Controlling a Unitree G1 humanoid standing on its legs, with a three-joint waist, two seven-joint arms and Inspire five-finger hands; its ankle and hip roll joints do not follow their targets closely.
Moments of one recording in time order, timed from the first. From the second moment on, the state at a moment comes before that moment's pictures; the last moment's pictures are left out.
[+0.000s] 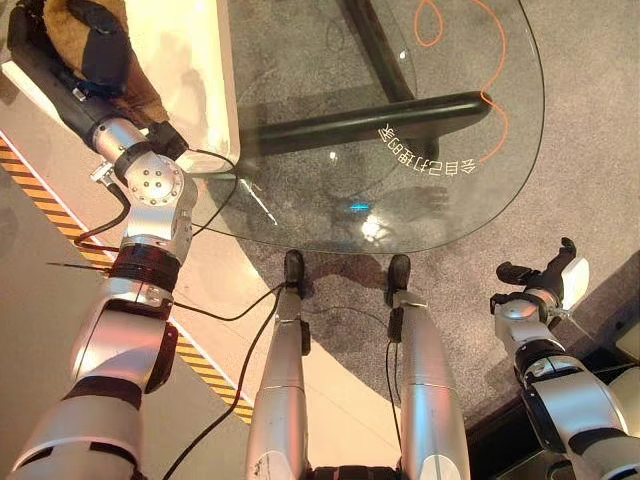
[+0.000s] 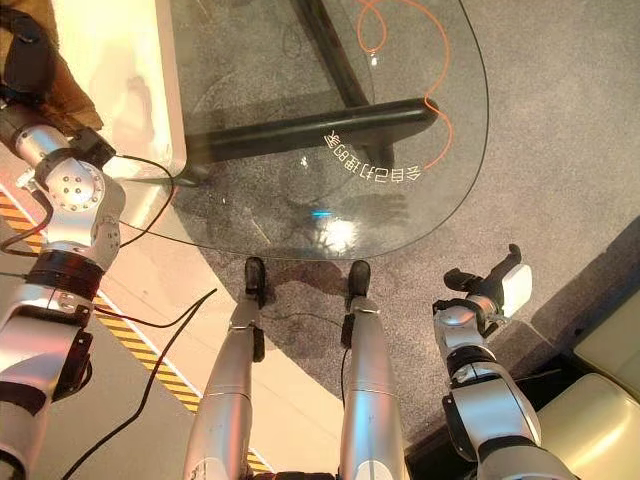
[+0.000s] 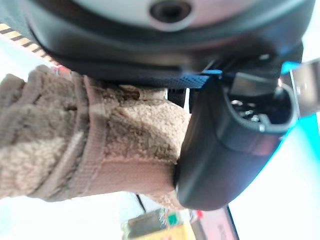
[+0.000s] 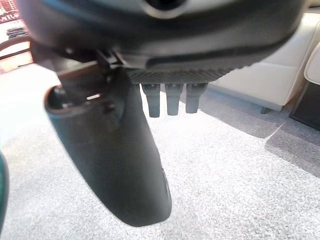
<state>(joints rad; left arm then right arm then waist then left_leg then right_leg) -1.07 0.60 -0.27 0.81 -0.48 -0.48 0.86 -0.72 -0.48 0.23 1.25 0.27 -0.14 -0.74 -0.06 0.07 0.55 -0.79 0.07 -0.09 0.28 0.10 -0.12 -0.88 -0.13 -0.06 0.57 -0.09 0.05</state>
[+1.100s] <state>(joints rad) -1.22 0.61 -0.42 1.02 -0.36 -0.26 0.86 -0.76 -0.50 0.28 1.25 0.24 -0.15 -0.74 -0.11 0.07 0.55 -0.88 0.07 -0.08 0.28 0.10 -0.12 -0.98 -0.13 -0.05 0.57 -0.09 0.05</state>
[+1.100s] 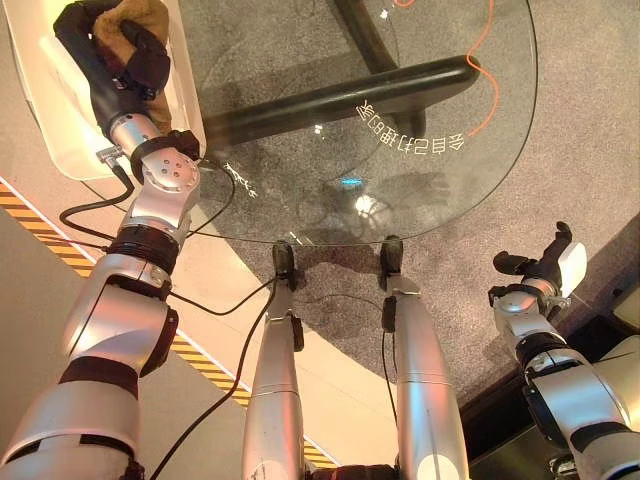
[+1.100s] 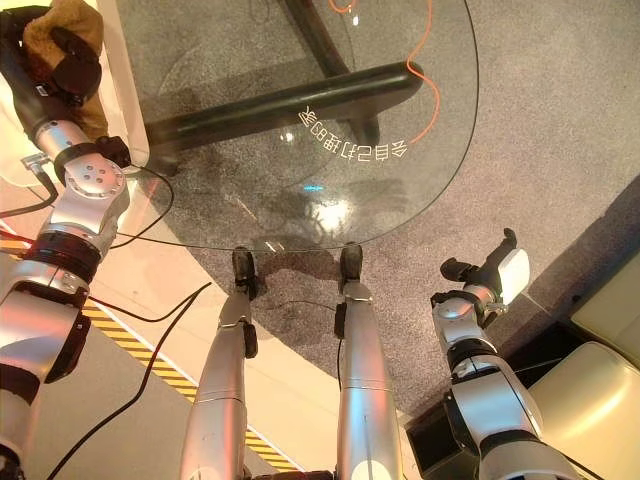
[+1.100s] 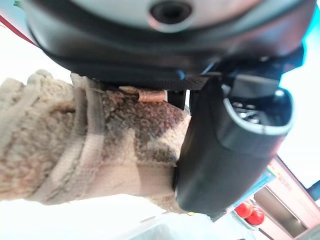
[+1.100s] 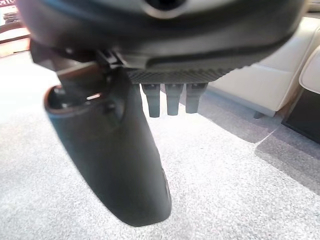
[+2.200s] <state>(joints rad) -1.26 0.61 -0.35 1.14 -0.46 -0.25 0.93 -0.77 -0.49 0.30 1.24 0.24 -0.16 -0.74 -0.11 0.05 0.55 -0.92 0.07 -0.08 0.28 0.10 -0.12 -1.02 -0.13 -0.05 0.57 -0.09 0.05</state>
